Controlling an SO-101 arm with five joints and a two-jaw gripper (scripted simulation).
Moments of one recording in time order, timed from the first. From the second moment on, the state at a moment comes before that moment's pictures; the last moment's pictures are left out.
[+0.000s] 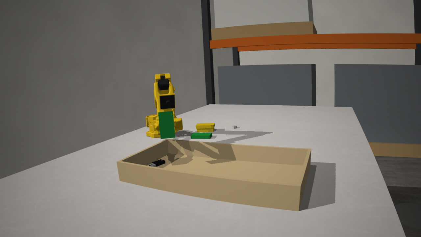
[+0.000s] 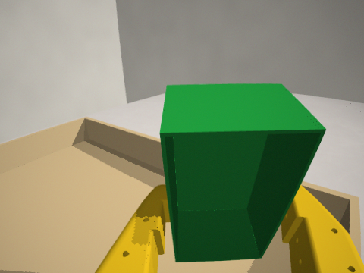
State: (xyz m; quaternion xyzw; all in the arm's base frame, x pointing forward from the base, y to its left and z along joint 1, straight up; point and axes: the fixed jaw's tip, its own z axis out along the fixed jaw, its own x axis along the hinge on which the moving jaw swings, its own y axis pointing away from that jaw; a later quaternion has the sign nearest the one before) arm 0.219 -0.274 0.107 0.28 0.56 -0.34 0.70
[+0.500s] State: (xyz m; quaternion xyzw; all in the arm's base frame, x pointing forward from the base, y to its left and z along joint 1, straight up) arm 0.221 -0.276 0.093 0.29 0.59 -0.33 0.67
